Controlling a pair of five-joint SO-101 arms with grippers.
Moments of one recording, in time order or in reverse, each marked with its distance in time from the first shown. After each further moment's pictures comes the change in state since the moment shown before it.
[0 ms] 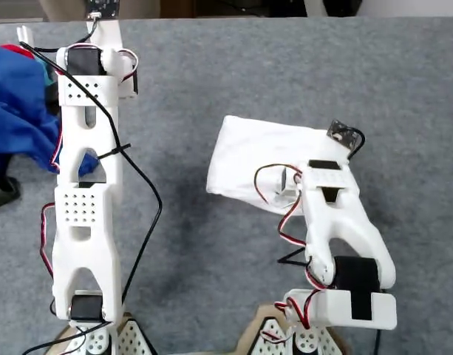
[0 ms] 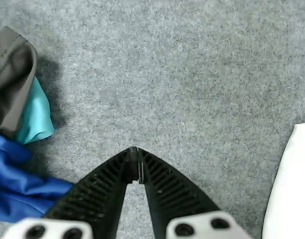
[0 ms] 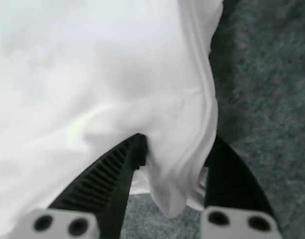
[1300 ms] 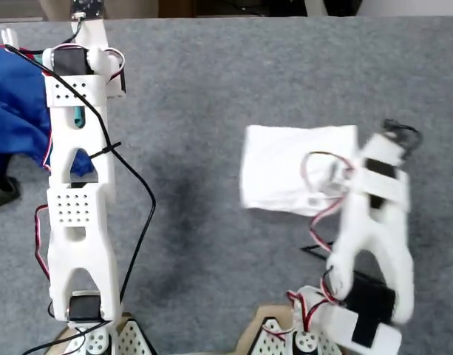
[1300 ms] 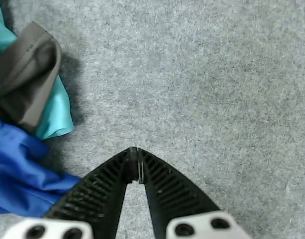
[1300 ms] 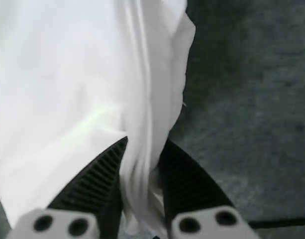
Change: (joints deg) left arm -2.9 0.0 0.0 0.0 0.0; right arm 21.9 -10.6 -3.9 9.1 17.7
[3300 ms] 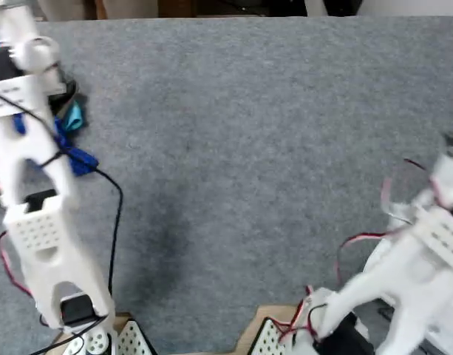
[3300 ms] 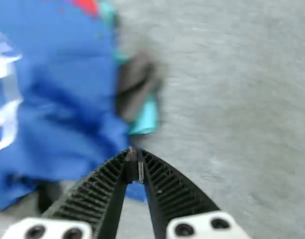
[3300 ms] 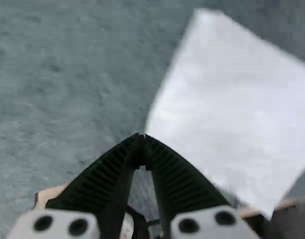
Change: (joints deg) left arm -16.8 -18.1 10.5 0.0 -3.3; right arm 15.8 -19.5 -17.4 36.1 40.1
